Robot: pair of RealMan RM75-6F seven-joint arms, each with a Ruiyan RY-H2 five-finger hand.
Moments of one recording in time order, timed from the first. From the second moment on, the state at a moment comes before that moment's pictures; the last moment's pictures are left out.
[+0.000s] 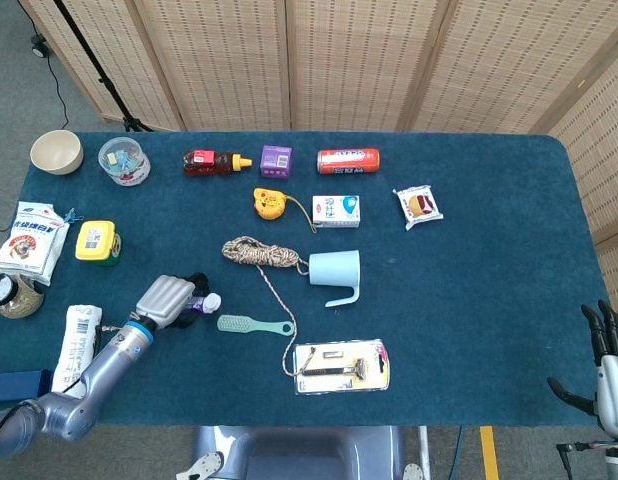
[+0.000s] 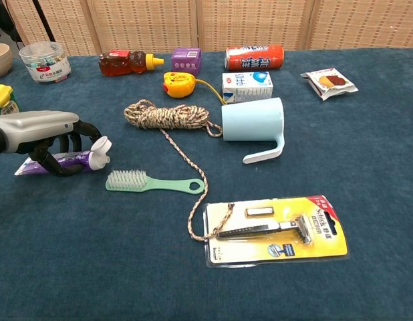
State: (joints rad) left arm -0.67 -1.45 -0.04 -1.45 1.17 0.84 0.17; right arm -0.06 -1.01 0.07 -1.92 -1.43 1.59 -0.14
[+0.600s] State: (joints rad) left arm -0.67 -1.31 -0.07 -1.55 1.24 0.87 0.12; right arm -0.03 -1.01 0.07 -1.91 -1.44 1.55 -0.13
